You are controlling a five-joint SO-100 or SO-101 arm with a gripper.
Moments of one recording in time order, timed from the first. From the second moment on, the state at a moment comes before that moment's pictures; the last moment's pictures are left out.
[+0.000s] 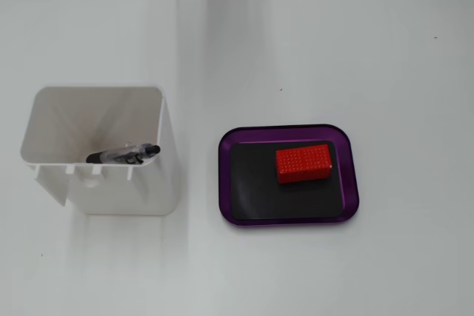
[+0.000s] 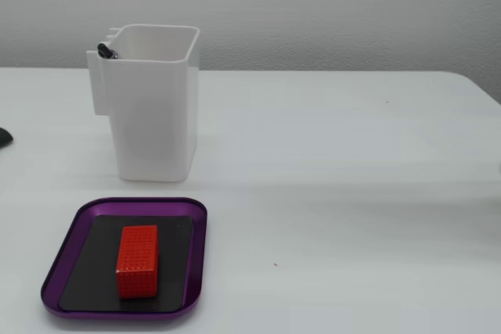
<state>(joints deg) 15.8 113.3 50.4 96.5 12.0</state>
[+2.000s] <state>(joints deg) 16.0 191.5 175.2 70.0 4.8</state>
